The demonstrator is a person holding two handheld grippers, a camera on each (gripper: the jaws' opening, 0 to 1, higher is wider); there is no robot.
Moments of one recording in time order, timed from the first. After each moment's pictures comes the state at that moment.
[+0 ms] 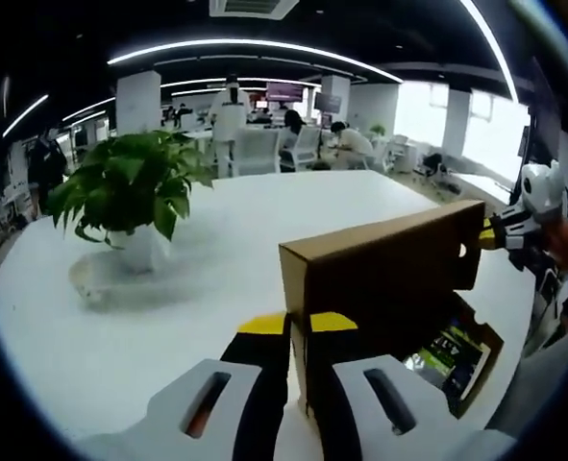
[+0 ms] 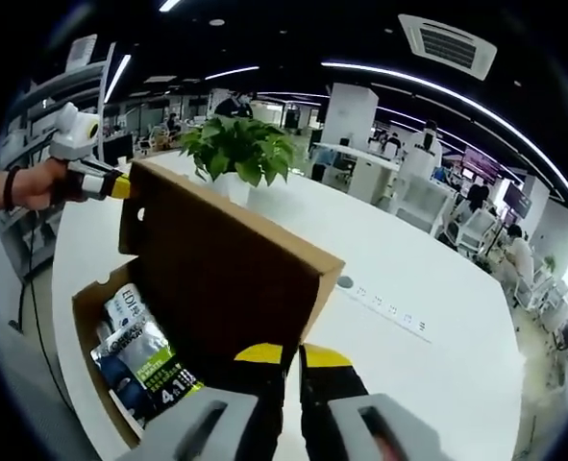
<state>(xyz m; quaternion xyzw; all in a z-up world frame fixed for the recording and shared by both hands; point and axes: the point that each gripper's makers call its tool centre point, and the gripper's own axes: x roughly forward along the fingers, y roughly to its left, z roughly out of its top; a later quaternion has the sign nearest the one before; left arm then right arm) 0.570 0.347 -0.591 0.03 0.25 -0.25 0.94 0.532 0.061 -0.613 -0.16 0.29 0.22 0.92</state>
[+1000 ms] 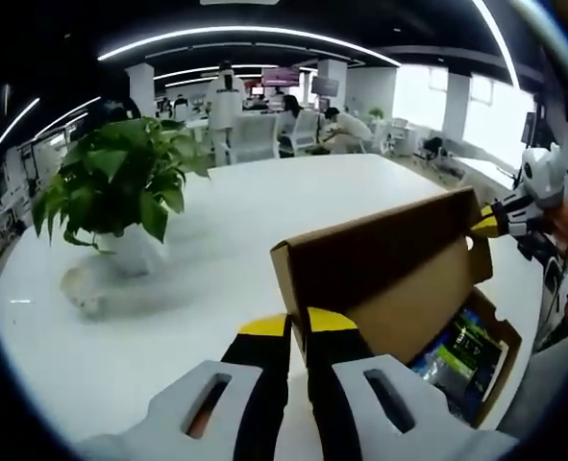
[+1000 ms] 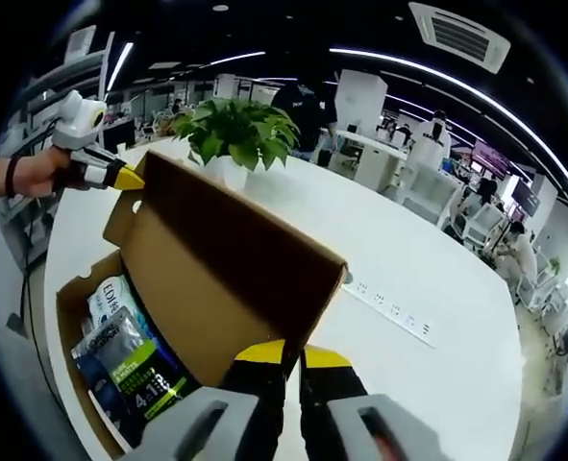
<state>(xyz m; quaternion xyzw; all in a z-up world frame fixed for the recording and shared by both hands) 0.607 0.342 -0.613 0.05 0.27 -0.25 0.93 0.569 0.056 -0.633 -0.17 0.32 0.23 0.90</state>
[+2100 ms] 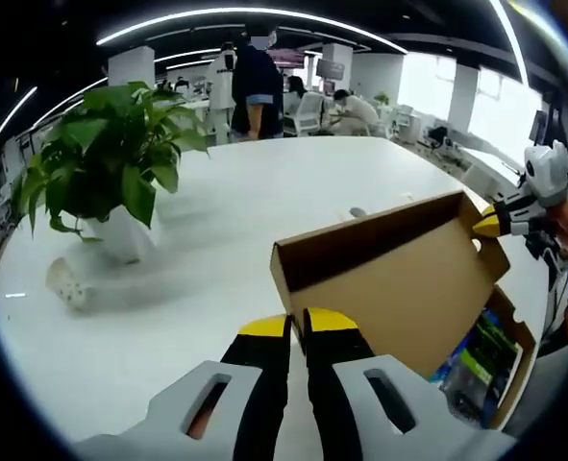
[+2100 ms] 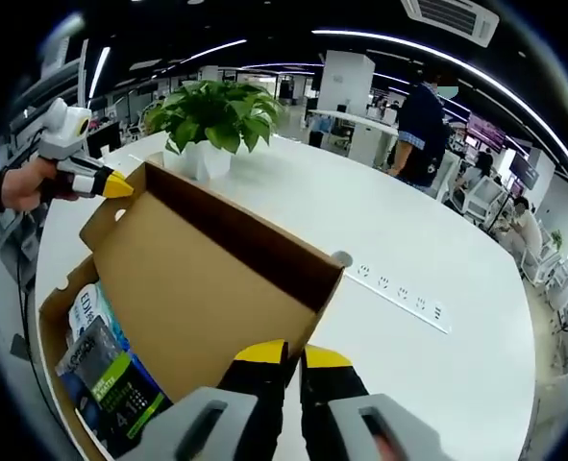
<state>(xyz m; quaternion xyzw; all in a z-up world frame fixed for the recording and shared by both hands) 0.637 0.338 -0.650 0.05 0.32 -0.24 0.92 0.599 0.052 -0.669 -0.14 0.36 0.21 0.90</state>
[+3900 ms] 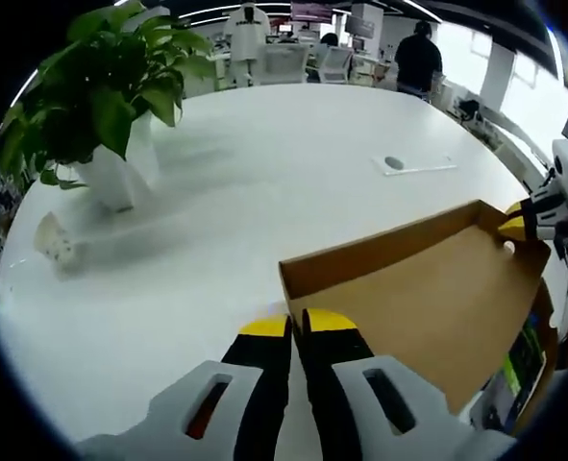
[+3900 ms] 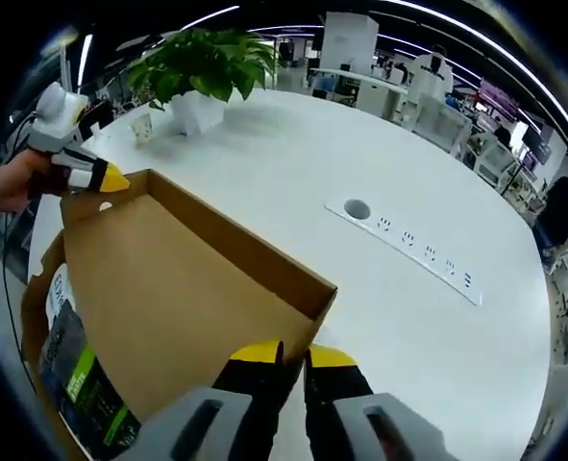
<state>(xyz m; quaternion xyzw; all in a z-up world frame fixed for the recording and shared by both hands) 0.646 0.339 -0.723 0.06 0.42 -0.18 0.89 0.608 0.052 -0.737 -0.14 0.45 0.21 0.86</state>
